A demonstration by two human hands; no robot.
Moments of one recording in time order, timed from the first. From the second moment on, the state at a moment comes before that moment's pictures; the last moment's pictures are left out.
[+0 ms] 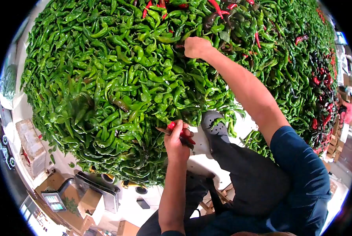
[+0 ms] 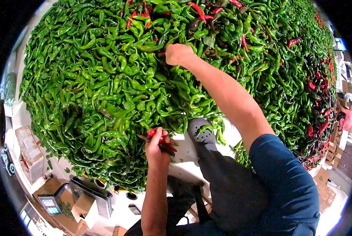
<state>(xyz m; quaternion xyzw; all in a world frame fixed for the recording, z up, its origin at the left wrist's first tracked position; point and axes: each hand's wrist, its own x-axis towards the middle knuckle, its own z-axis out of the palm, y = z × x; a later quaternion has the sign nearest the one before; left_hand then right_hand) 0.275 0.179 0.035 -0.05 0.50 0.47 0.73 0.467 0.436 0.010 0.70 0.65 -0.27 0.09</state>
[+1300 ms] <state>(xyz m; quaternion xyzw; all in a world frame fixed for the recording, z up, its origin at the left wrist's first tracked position) 0.204 0.212 0.037 0.02 0.38 0.63 0.68 0.495 0.260 0.022 0.53 0.16 -0.74 -0.38</state>
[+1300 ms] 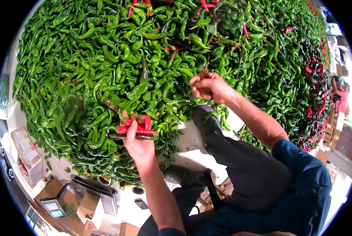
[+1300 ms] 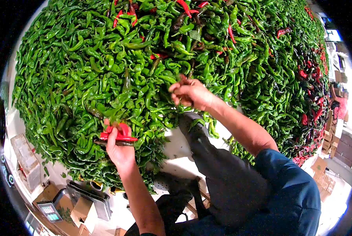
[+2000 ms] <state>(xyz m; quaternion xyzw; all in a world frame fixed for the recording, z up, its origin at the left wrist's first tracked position) 0.257 0.180 0.017 0.01 0.42 0.51 0.76 0.470 0.446 -0.010 0.65 0.66 -0.36 0.07</state>
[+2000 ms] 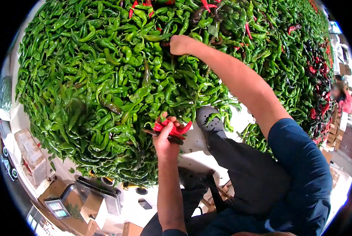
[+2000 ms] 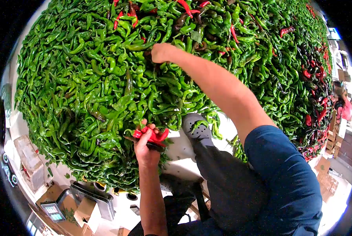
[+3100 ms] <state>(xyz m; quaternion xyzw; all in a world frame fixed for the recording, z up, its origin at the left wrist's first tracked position) 0.259 0.192 0.007 0.01 0.43 0.55 0.72 0.476 0.344 -0.003 0.63 0.32 -0.69 -0.16</state>
